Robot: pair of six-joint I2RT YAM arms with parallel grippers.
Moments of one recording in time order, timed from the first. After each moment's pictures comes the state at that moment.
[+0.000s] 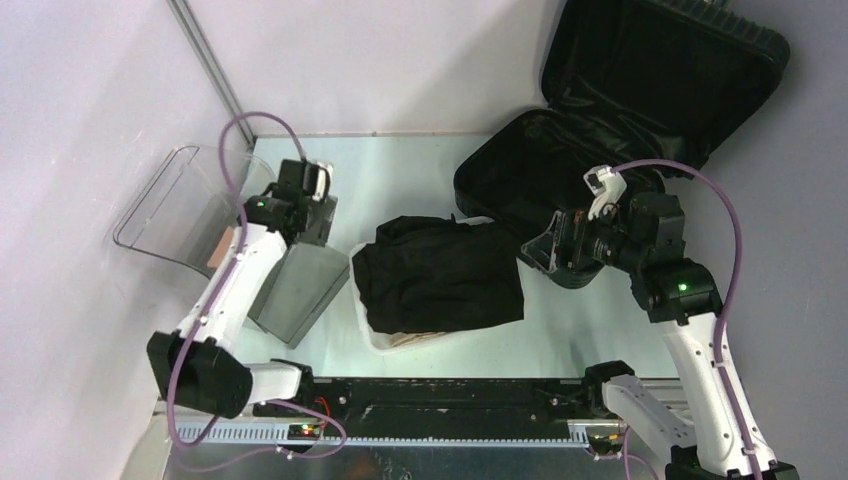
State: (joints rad) left arm -0.22 1.29 1.16 -0.91 -0.30 0.10; right arm 0.21 0.82 1.11 -0.75 -0.55 0.21
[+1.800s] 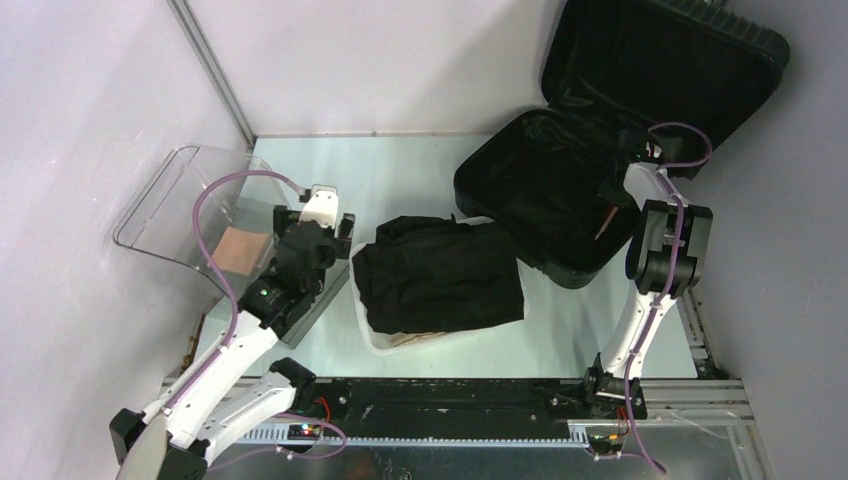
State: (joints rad) left arm -0.52 0.80 0.73 -0.25 -0.61 0.10; right arm -0.18 2.04 1.57 -0.52 0.22 0.42
